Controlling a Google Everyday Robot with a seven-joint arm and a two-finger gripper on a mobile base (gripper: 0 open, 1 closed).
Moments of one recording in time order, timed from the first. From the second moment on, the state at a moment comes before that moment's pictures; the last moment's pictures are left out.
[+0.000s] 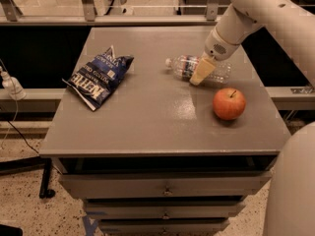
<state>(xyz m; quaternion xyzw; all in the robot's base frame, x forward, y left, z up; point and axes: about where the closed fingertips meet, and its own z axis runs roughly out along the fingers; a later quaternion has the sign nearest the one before) 0.682 -0.152 0.833 -0.53 0.82 0.07 0.20</state>
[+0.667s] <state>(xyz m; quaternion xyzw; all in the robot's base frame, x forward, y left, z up) 0.679 -0.138 0.862 -0.53 0.81 0.10 0.24</state>
